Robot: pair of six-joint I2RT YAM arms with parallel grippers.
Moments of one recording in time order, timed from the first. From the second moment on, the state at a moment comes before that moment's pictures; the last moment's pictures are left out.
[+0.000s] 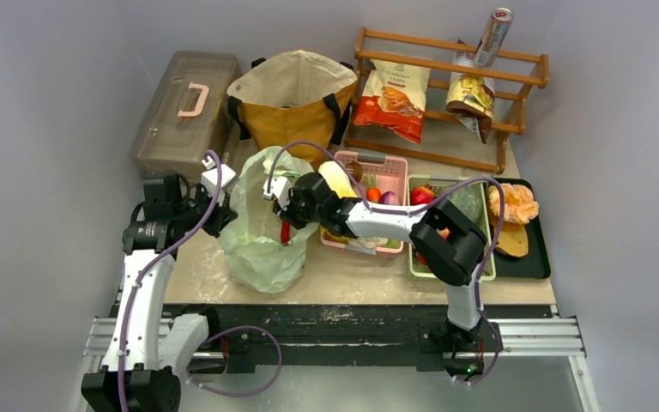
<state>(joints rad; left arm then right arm) 0.07 0.88 0.89 -0.77 0.62 0.47 0.94 1.94 1.27 0.13 -0.19 -0.25</state>
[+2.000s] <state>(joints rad) 0.06 0.89 0.87 -0.72 0.57 0.45 0.95 2.18 1.47 0.03 0.04 -0.08</state>
